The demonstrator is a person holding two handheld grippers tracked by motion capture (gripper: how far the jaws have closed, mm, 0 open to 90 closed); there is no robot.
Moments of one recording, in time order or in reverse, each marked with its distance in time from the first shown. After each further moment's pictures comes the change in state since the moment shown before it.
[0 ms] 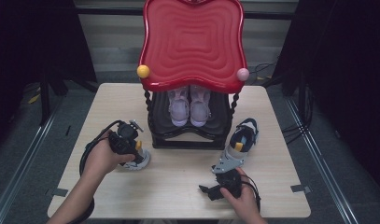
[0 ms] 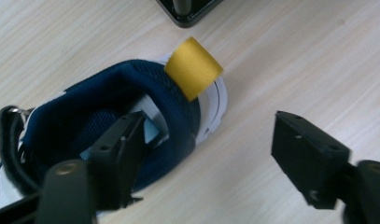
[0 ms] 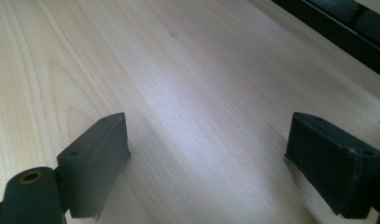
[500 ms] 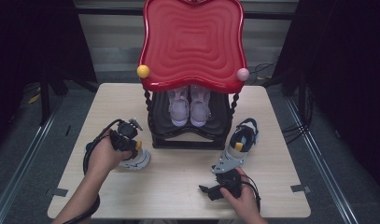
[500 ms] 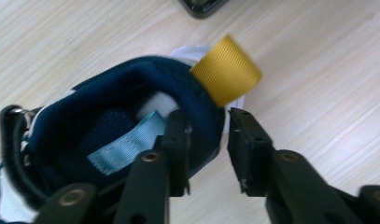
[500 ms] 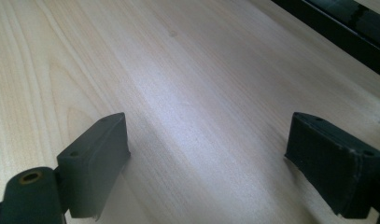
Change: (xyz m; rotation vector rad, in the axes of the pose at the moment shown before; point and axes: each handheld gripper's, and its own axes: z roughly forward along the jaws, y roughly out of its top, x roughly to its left) left arm 0.011 0.001 0.007 0.055 0.008 0.002; right arm 0.000 0.000 0.000 0.000 0.000 0.002
